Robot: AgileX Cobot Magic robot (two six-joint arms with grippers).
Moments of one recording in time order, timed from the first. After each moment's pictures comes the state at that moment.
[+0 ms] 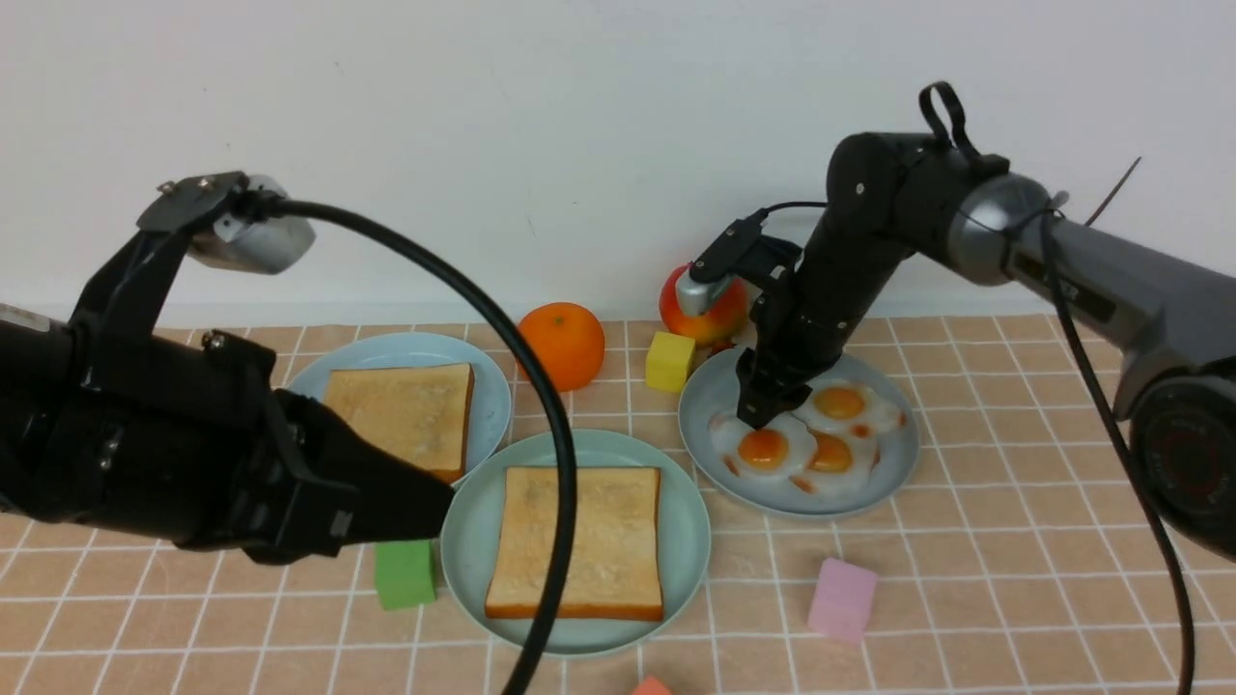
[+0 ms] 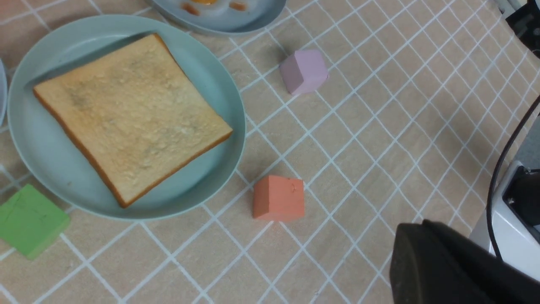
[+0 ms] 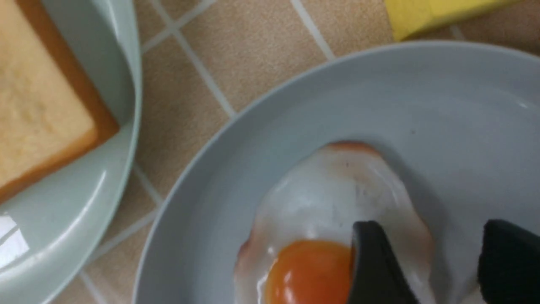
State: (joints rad) right arm 0.31 2.41 -2.12 0.24 1.08 -0.74; left arm -0.20 1.12 -0.92 -0.82 0.96 0.68
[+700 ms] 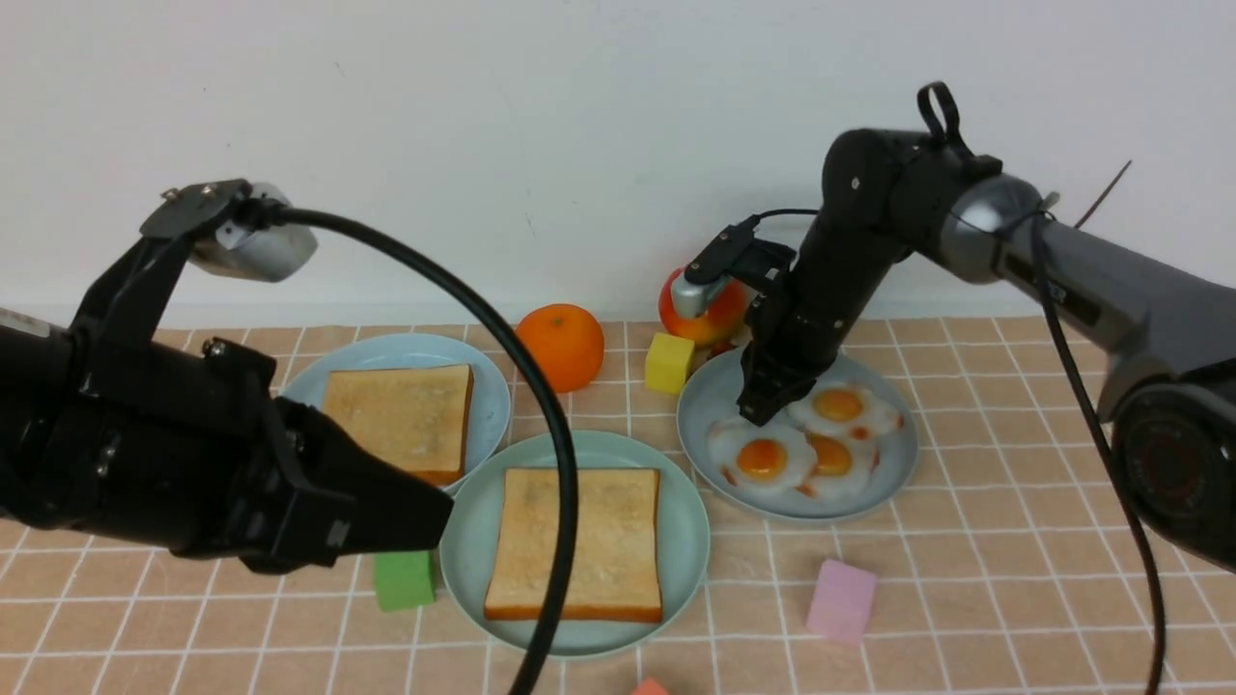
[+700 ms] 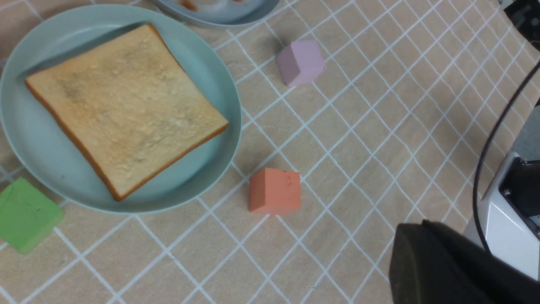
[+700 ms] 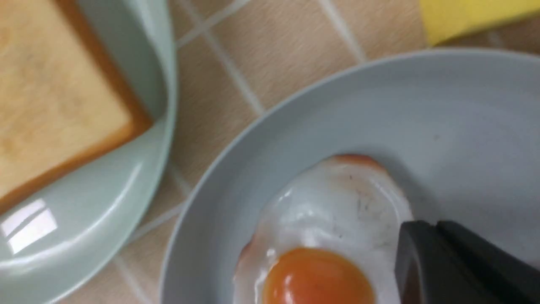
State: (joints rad) right arm 0.31 2.44 -2.22 0.26 1.20 -0.75; left arm -0.20 1.12 -0.92 -0.82 0.98 0.67
